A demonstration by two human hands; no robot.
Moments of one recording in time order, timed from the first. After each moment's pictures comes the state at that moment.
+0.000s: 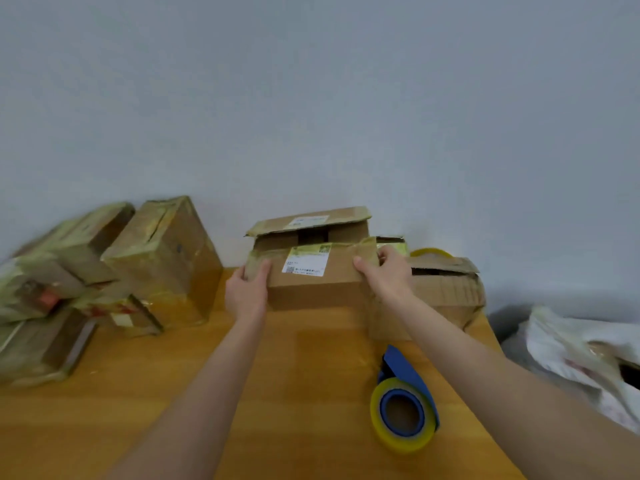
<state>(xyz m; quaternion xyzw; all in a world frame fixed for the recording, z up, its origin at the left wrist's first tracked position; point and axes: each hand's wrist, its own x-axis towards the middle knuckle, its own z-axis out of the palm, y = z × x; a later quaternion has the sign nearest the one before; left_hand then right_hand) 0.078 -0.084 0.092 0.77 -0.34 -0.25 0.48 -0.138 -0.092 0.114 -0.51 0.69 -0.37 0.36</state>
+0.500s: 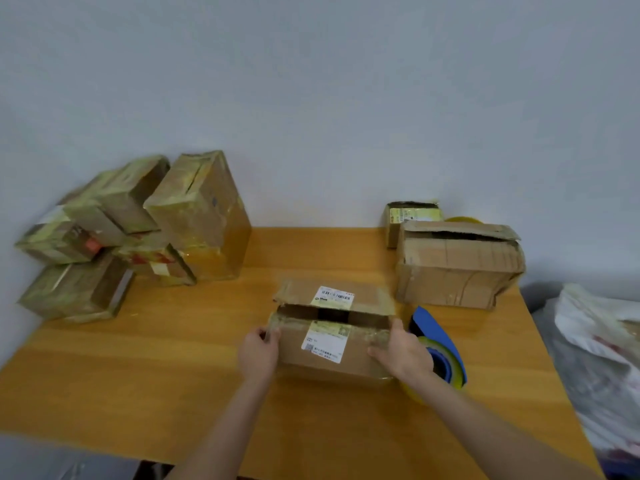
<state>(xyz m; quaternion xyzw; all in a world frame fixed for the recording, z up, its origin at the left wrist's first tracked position) 0.136 0.041 -0.032 0.86 -0.36 -0.25 0.26 -0.104 0.025 -0.002 -0.61 0.73 -0.01 0.31</state>
